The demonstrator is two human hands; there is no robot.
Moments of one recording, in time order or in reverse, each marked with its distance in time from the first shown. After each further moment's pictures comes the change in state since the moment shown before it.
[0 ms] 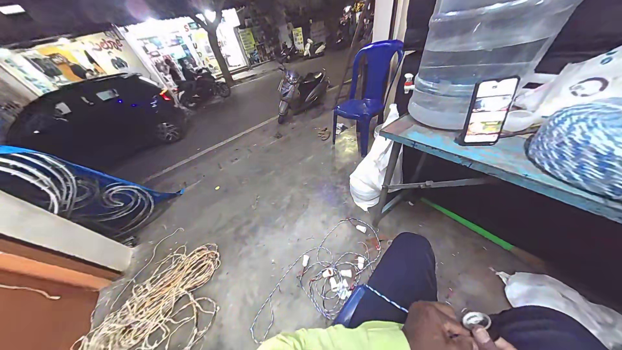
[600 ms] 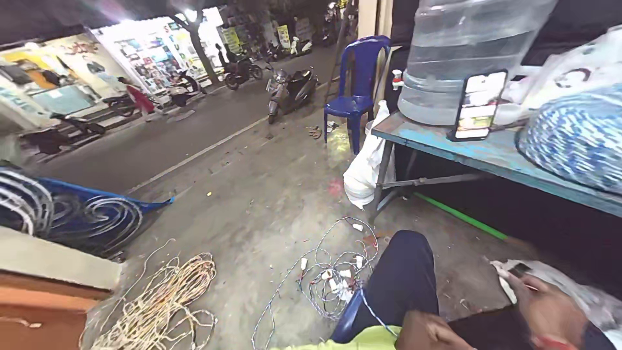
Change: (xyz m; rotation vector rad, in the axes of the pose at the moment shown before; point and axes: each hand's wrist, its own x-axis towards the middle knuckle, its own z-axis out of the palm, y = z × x) left_hand -0.013 0.021 -0.015 -0.333 0.042 -0.316; right_hand 0.147 -0.005 -0.051 -1.006 0.175 -0.050
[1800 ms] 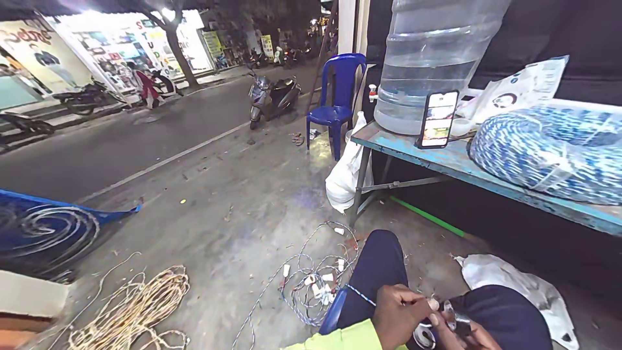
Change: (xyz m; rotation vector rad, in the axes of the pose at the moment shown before) left_hand 0.020 -0.011 -0.007 -0.049 0.131 0.006; right_hand -0.167 -0.056 0.005 0.823 0.083 -0.182
